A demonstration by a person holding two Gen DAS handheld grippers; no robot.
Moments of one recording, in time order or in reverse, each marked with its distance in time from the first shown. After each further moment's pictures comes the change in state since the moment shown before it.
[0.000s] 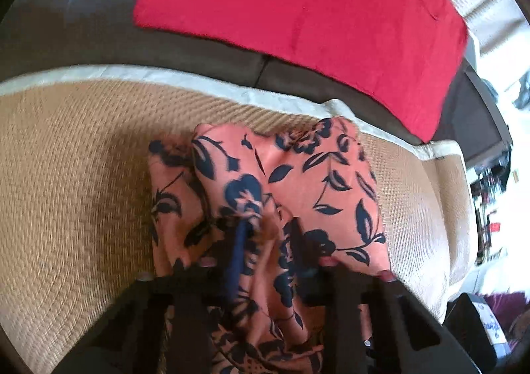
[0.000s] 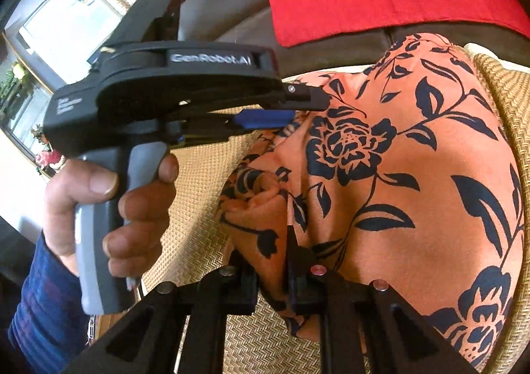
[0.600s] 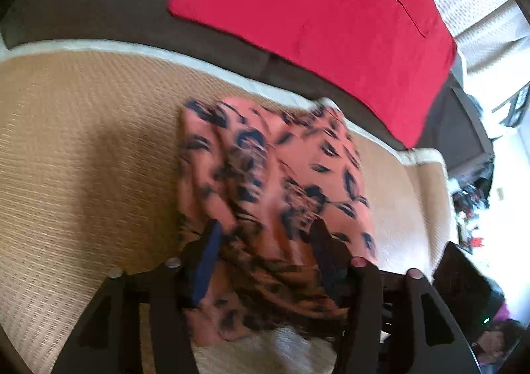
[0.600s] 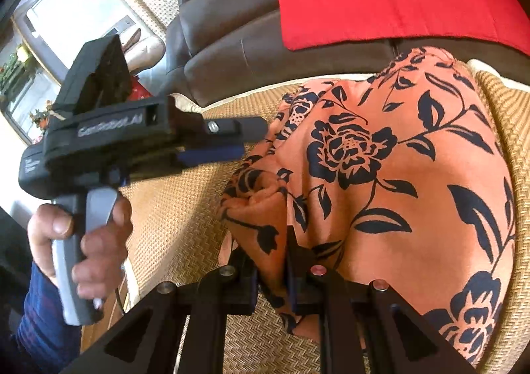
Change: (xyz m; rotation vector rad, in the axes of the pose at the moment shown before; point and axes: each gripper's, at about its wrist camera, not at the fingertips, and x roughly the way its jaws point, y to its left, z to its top) left arm -0.029 0.016 -0.044 -0.089 -0.012 -0.089; right arm -0.008 0.010 -0.007 -0.081 -0.005 -0.036
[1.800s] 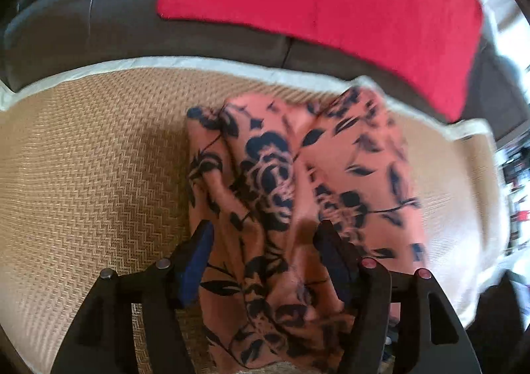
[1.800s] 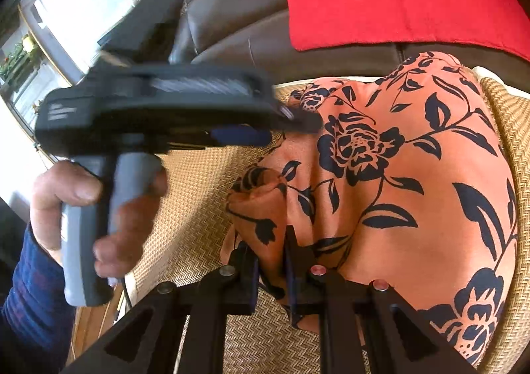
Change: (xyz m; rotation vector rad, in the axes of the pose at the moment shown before) left arm 0.050 -0.036 0.023 0.115 0.069 0.291; right arm 0.019 0.005 -0.012 -0.022 -0.004 0.007
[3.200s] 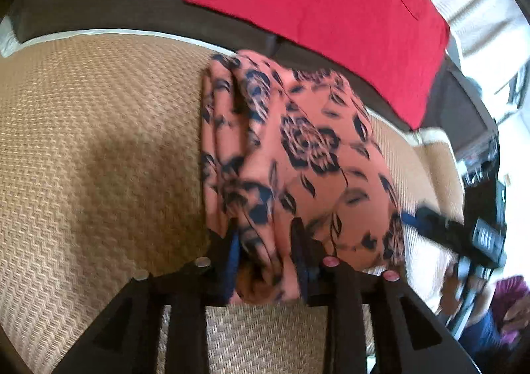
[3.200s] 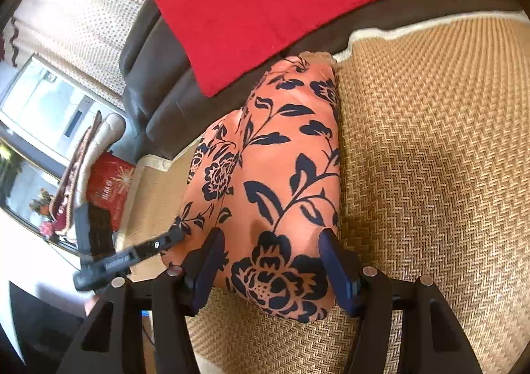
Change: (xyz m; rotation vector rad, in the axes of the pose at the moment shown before) left arm -0.008 0.036 -0.076 -0.048 -0.102 -0.205; right arm -0.076 -0.127 -0.018 0.394 -0.070 0.018
